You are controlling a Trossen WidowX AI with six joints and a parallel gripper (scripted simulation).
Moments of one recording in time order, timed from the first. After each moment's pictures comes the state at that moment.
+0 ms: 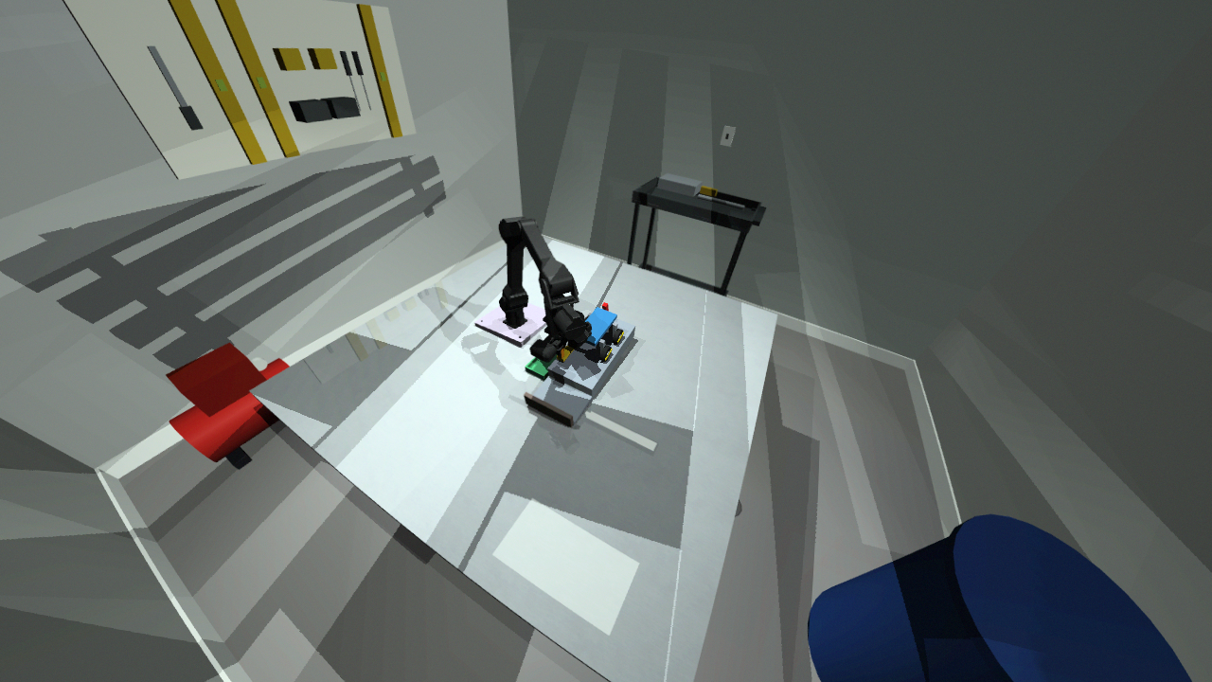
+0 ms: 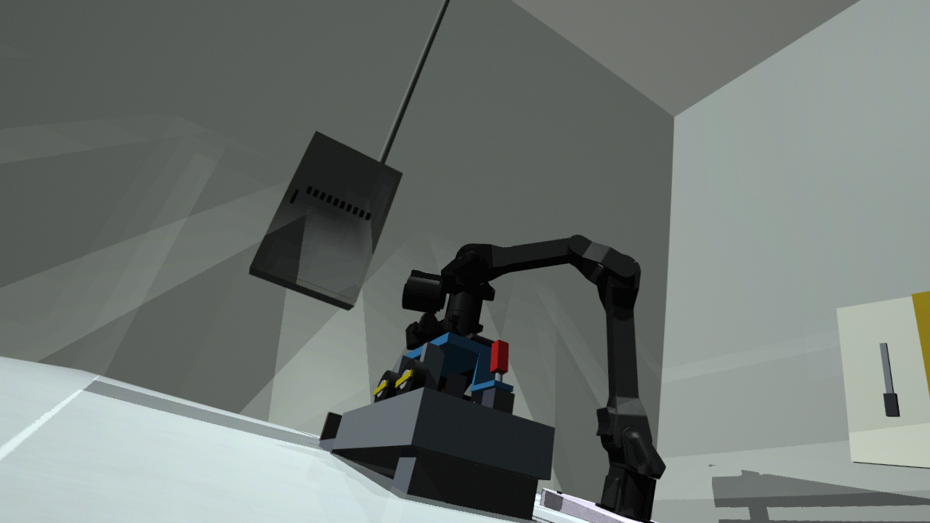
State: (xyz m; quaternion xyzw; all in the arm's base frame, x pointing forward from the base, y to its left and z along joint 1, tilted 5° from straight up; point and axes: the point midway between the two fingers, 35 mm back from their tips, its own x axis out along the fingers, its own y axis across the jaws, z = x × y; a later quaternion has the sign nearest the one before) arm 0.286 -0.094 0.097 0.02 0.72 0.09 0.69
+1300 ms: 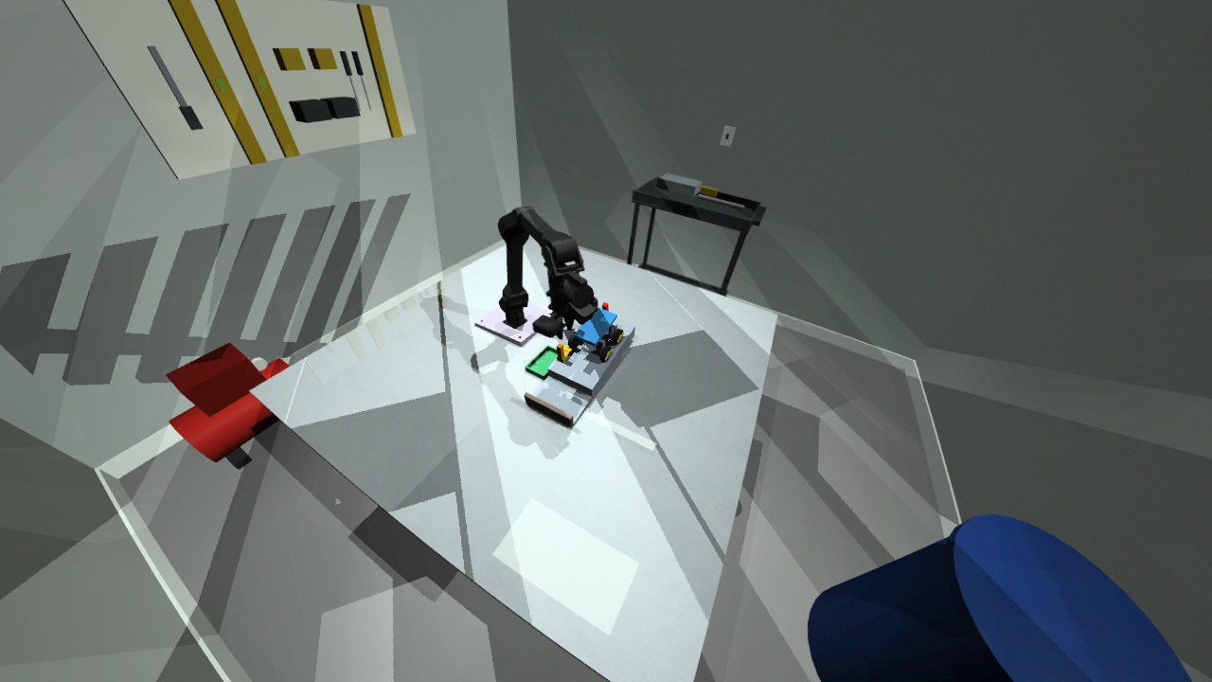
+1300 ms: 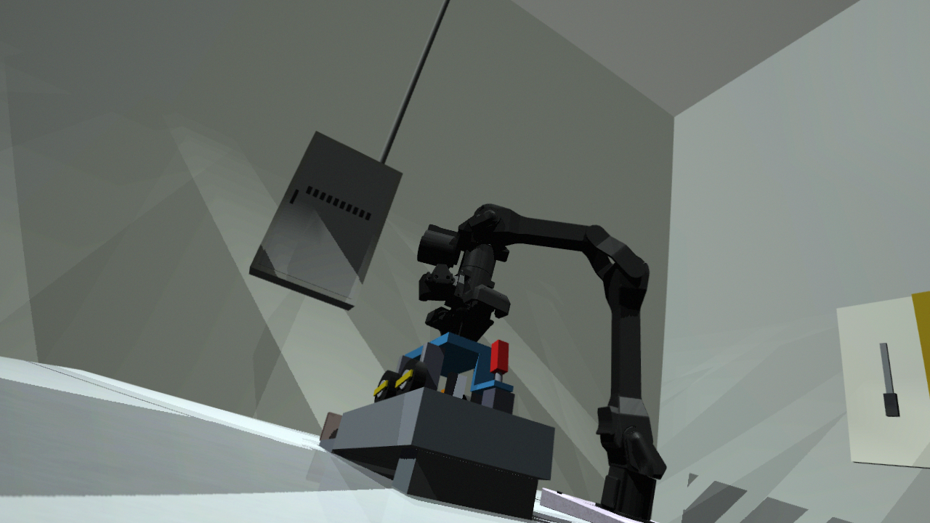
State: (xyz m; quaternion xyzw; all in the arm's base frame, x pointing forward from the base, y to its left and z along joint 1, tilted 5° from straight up) arm 0.297 -0.088 0.170 0.01 0.70 0.07 0.71
